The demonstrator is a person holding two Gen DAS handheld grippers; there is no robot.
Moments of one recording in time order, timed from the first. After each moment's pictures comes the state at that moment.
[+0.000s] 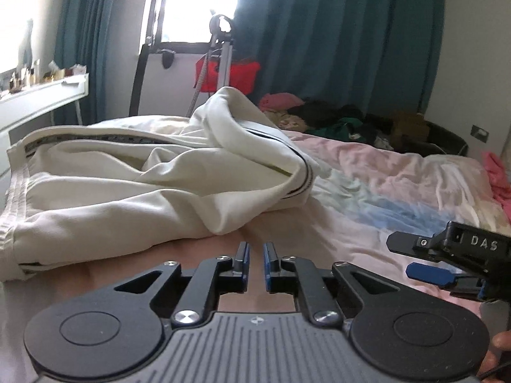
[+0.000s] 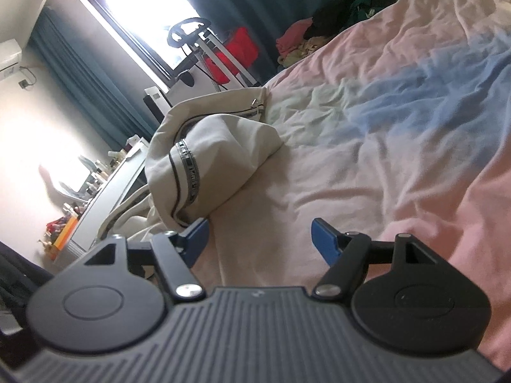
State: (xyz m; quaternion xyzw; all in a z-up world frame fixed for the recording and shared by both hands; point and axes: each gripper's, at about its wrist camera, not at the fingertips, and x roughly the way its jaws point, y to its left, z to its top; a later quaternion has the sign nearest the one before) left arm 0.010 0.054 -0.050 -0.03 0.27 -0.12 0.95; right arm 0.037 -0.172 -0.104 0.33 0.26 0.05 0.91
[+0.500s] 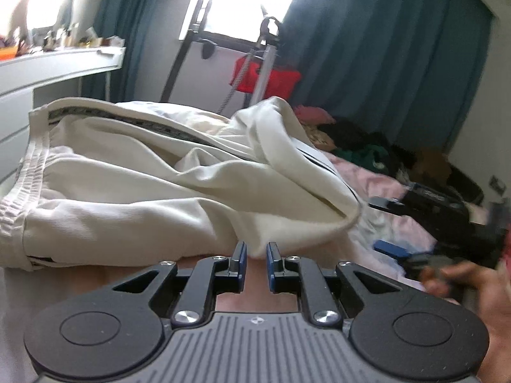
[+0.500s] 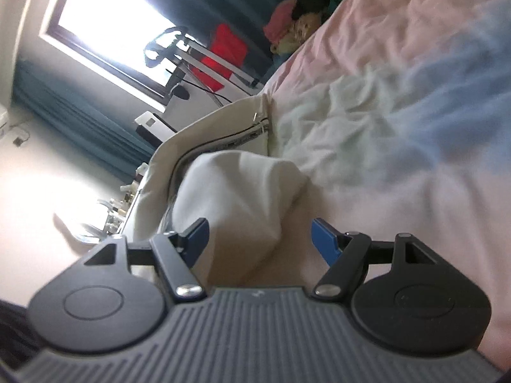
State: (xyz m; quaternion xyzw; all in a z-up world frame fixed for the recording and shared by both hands) left arm 0.044 0.092 -0.048 -0.13 0.27 -0.08 0.95; right arm 0.198 -0.195 -0.120 0.46 0.27 0.07 0.84
